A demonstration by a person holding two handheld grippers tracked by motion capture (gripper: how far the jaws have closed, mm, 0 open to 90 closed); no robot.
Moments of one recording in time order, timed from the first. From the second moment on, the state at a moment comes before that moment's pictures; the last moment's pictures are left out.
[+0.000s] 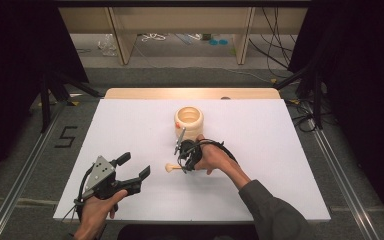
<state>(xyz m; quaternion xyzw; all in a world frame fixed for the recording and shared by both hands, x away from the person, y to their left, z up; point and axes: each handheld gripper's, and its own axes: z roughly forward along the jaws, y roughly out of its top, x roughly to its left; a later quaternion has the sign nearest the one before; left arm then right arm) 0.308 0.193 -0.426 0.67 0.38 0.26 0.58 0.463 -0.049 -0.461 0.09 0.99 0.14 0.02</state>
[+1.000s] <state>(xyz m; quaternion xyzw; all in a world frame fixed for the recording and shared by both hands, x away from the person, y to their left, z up) 0.308 0.193 -0.426 0.67 0.38 0.26 0.58 0.464 -0.044 -0.460 0.10 0.99 0.13 0.02</state>
